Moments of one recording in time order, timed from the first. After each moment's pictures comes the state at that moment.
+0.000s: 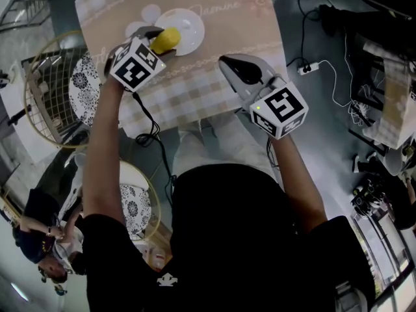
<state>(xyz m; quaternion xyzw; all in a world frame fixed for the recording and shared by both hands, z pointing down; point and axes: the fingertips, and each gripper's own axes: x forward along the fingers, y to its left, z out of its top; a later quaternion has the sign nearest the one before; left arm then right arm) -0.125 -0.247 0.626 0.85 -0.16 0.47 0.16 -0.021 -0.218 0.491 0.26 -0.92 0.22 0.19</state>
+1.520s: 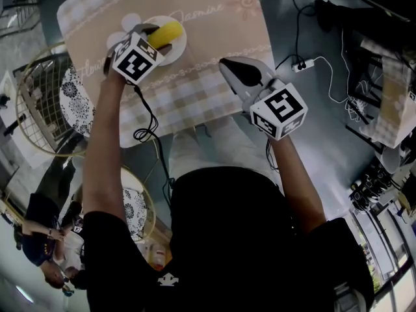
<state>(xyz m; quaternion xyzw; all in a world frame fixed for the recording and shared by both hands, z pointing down) -0.091 -0.286 0.681 0.83 -0.18 0.49 0.19 0.028 -0.241 0.525 0.27 -0.91 0.26 0.20</state>
